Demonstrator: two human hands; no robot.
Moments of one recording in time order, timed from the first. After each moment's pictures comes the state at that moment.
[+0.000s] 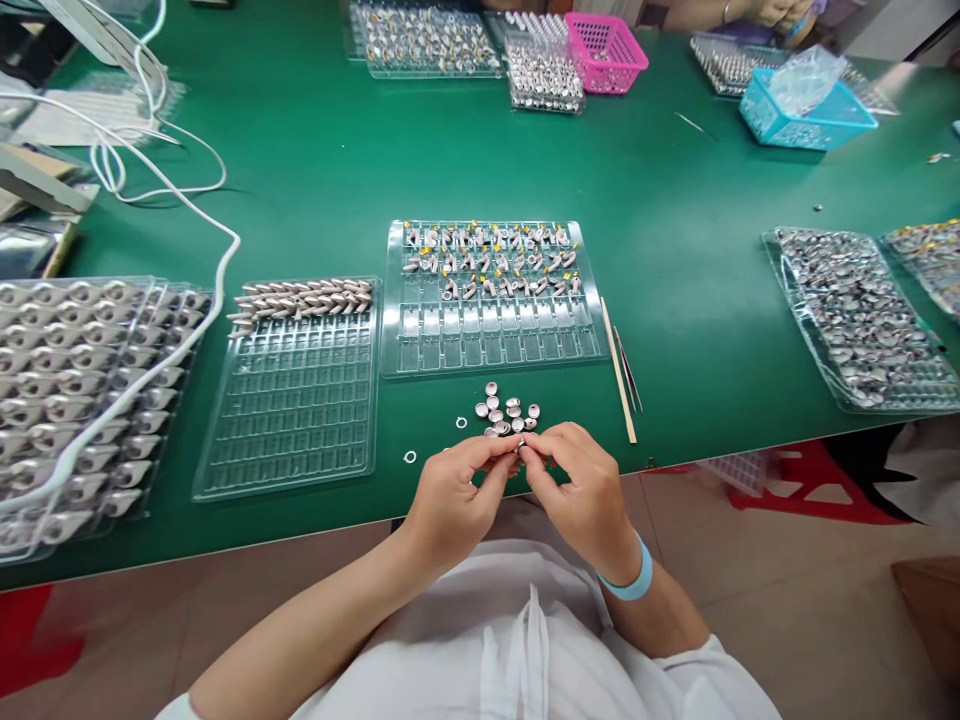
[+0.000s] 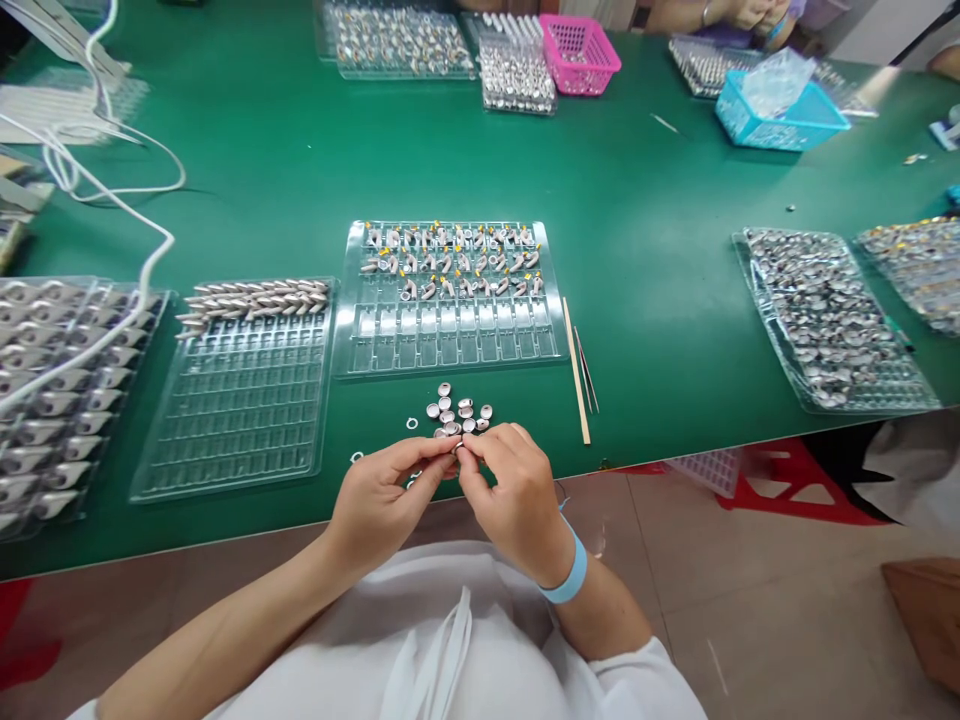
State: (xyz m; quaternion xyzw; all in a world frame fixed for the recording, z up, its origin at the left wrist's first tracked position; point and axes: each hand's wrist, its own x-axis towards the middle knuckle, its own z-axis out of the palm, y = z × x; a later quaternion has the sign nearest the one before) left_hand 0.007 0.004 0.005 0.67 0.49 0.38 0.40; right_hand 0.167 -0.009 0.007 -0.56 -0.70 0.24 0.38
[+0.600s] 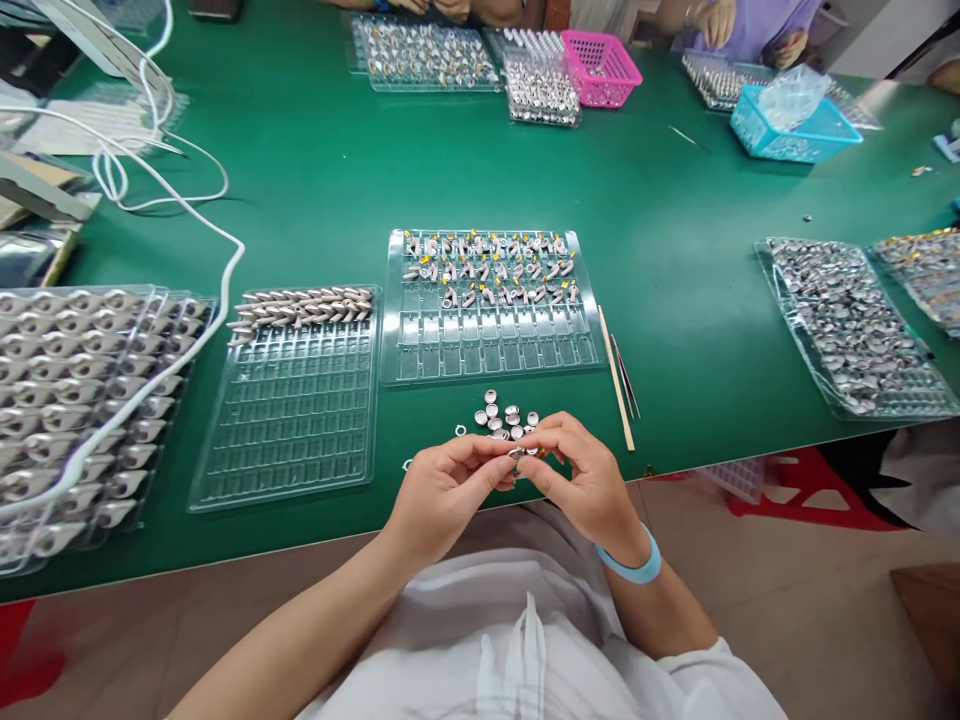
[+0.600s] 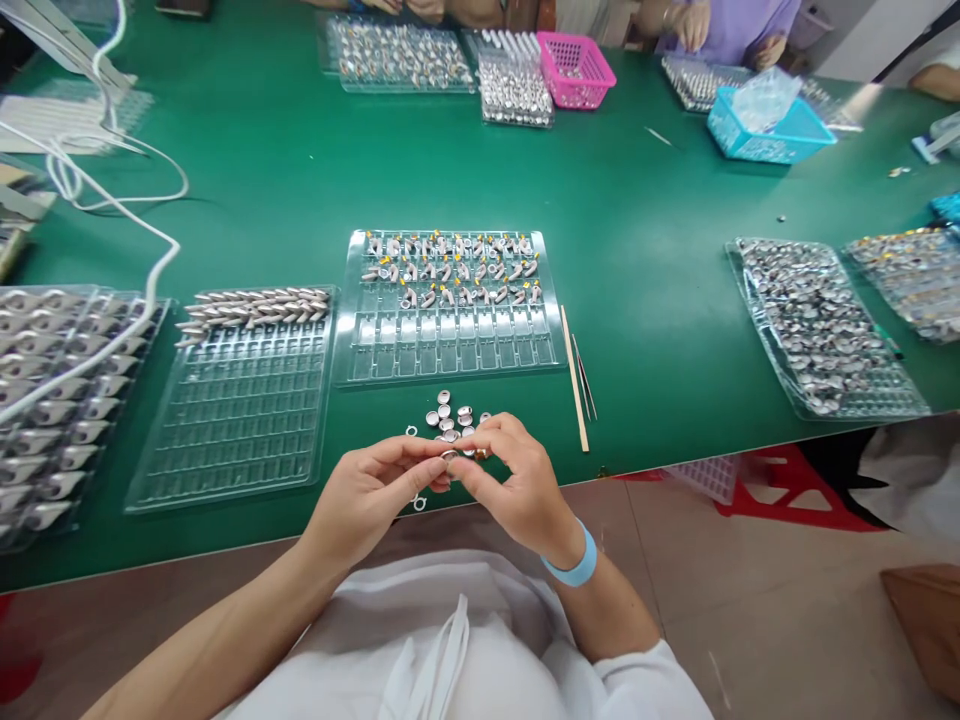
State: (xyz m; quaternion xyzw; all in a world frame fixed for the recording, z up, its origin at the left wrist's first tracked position) left_hand -0.001 0.016 0.019 0.46 0.48 0.38 0.65; right_hand 0.183 0.004 0.009 -0.51 -0.64 0.42 0.39
